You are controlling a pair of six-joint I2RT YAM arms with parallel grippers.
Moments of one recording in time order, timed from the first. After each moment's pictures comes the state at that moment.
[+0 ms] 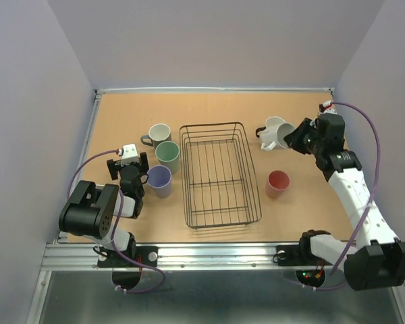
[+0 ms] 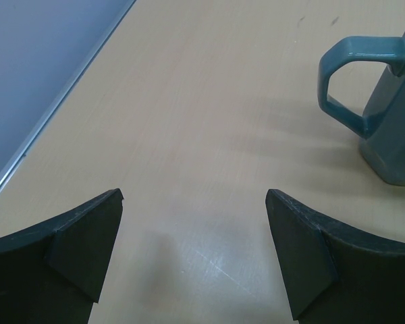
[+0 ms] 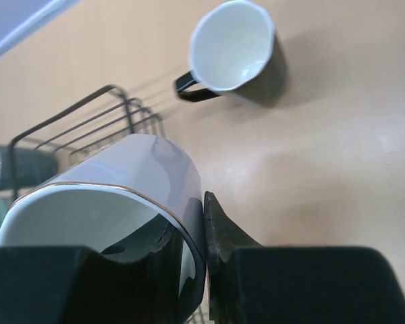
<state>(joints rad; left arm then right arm) -0.17 1.51 0.17 1.17 -0.52 0.04 0.08 1.12 1.00 -0.42 -0.07 0.54</state>
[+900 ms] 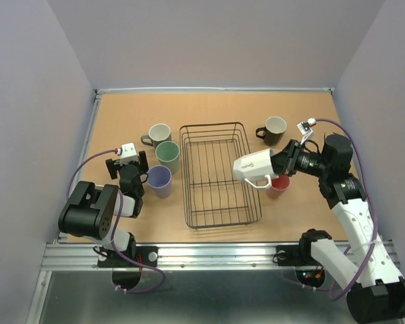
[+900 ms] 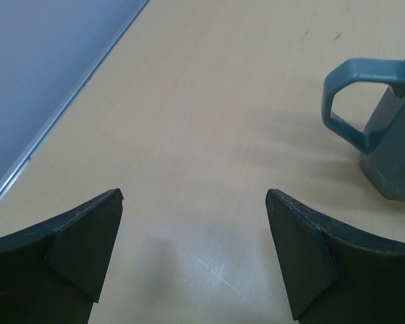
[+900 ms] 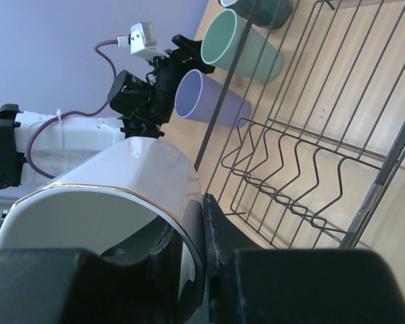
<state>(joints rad) -0.17 1.50 0.18 1.17 -0.53 0.03 0.11 0.80 0.80 -0.30 -0.90 0.70</state>
